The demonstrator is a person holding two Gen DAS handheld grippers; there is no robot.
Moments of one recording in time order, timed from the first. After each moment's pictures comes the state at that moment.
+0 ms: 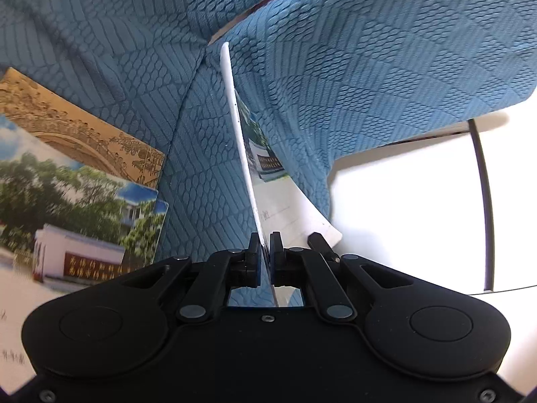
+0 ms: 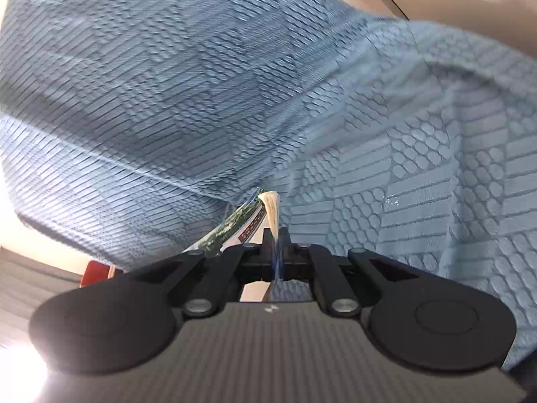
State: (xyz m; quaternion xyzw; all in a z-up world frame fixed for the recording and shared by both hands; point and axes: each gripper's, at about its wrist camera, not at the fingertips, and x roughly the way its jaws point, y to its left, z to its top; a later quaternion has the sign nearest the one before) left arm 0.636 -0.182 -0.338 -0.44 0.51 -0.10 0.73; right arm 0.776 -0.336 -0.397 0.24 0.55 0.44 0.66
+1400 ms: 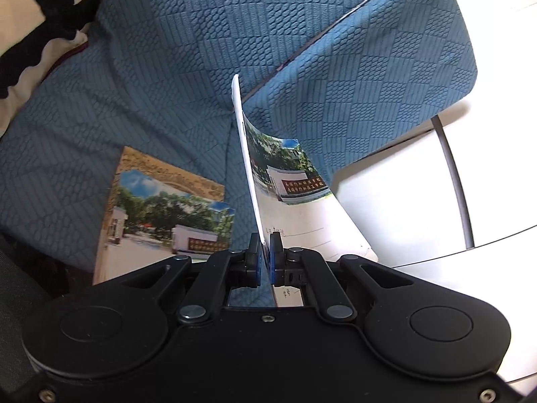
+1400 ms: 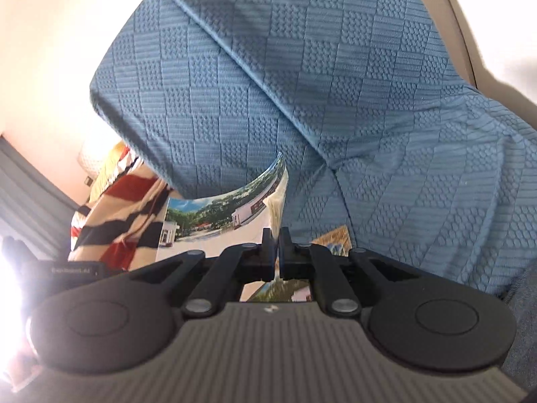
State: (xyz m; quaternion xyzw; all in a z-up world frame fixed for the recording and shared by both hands) left arm 0.525 -0.080 -0.214 -0.36 0.48 -0.09 0.80; right arm 0.605 -0.354 -0.264 0.11 0.45 0.53 0.71
